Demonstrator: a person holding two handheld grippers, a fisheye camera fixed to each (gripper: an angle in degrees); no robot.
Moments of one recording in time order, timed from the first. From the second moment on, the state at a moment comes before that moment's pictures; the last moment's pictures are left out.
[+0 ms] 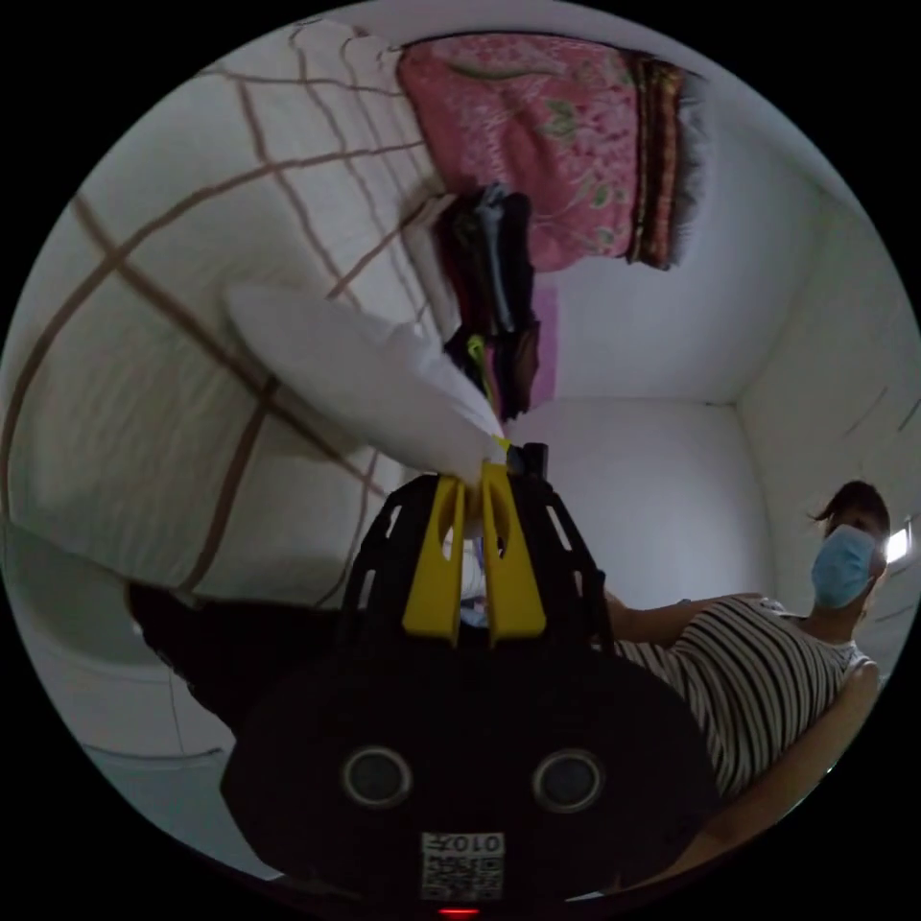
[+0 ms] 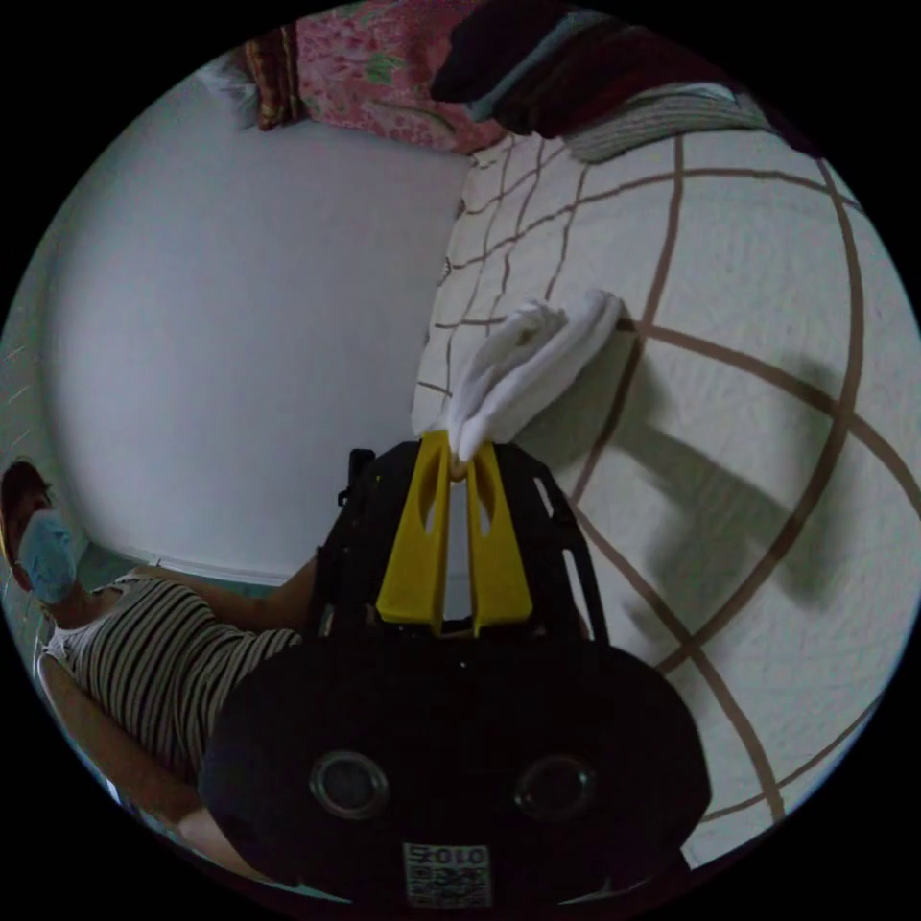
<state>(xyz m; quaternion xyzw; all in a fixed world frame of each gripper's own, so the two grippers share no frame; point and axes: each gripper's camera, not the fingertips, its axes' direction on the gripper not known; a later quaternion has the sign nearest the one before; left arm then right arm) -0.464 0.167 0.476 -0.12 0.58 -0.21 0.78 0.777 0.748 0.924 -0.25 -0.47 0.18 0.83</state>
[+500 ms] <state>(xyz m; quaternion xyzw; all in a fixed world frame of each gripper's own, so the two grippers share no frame) -0.387 0.009 0.348 -0.09 0.62 -0.05 0.78 0.830 0.705 0.708 -0.11 -0.45 0.18 0.87</state>
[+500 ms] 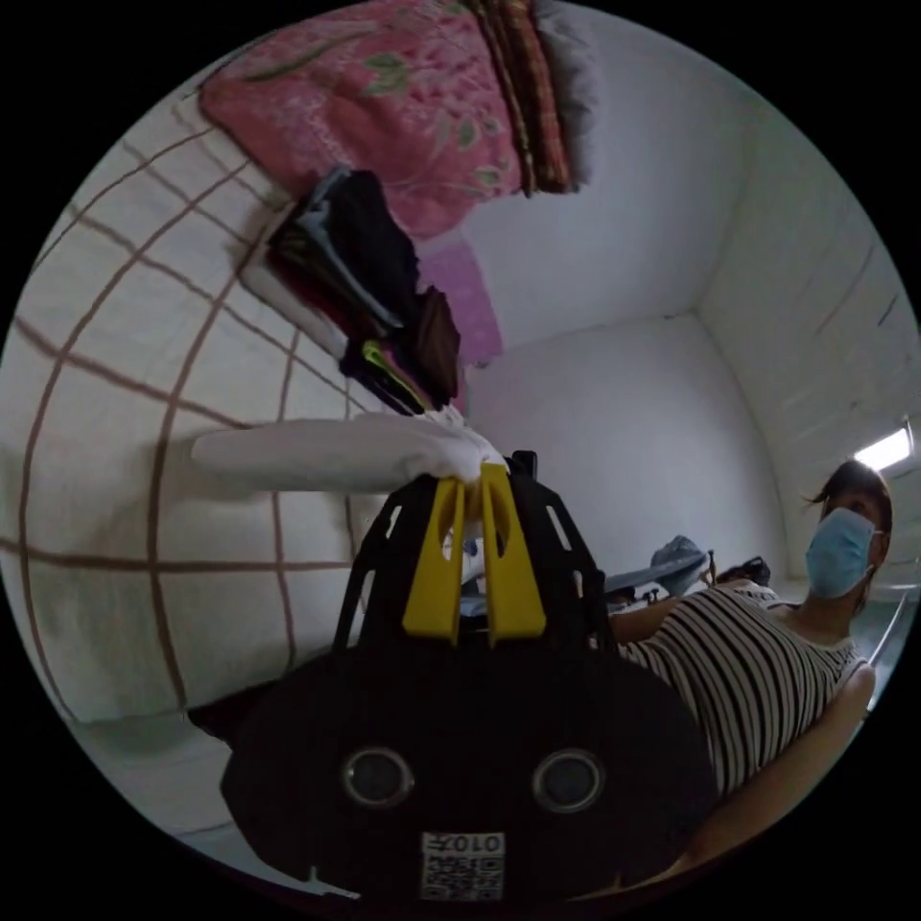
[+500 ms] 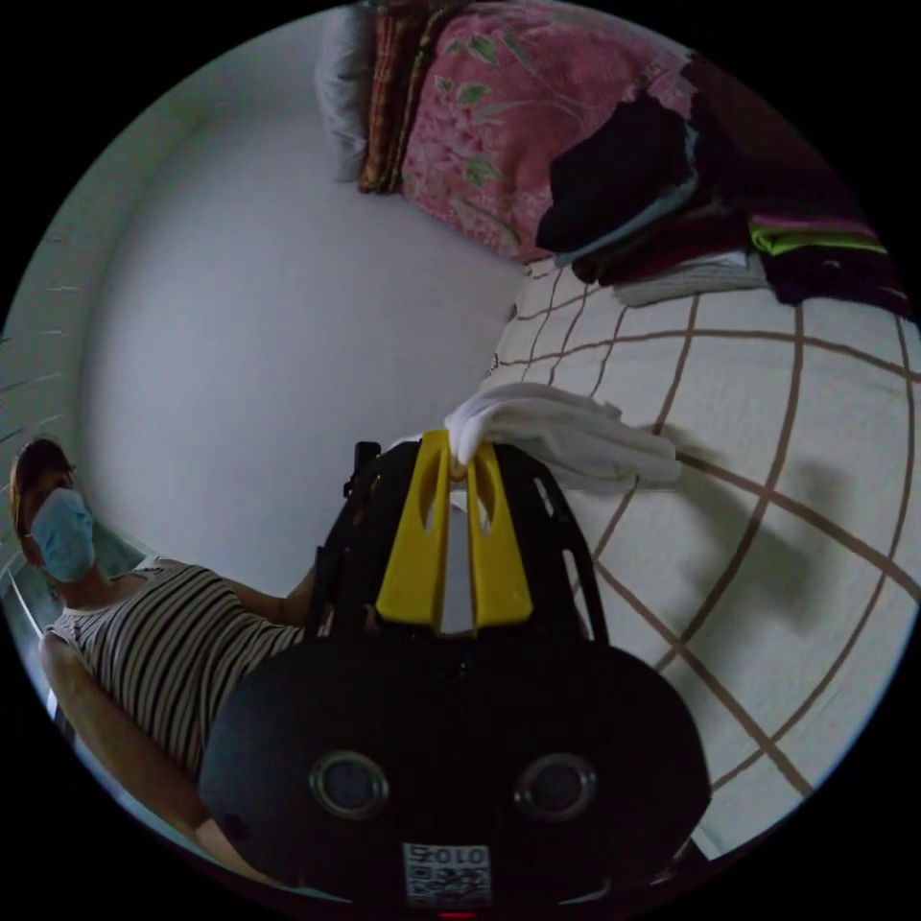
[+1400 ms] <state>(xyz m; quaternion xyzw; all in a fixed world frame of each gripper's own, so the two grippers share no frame) -0.221 -0.396 0.211 -0.05 0.62 0.17 0.77 0.936 0.477 0.535 0.00 -0.41 0.12 0.90</state>
